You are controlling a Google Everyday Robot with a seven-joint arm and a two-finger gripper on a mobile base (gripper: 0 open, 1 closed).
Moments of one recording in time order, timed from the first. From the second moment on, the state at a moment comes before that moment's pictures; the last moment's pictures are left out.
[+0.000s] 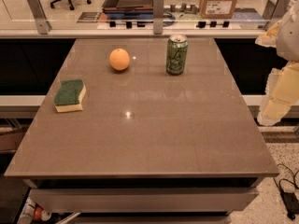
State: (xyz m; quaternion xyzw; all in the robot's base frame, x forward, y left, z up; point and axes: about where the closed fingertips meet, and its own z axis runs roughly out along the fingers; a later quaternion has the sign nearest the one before) arm 0.438 -0.214 0.985 -0.60 0.78 -0.04 0.17
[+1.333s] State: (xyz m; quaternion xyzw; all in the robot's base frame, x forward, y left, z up) arm 0.465 -0.207 0.979 -0.56 0.79 -0.02 0.24
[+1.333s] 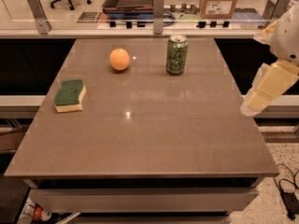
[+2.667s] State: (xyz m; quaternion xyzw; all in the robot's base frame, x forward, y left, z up) arm 0.540 -0.167 0.930 -0.44 0.78 0.06 0.45
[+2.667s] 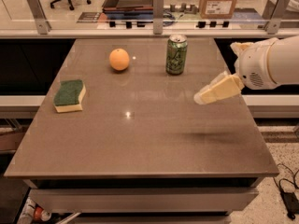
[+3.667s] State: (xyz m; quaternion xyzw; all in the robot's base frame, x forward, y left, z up) arm 0.601 -0.171 0.927 -0.38 0.73 0.09 0.56
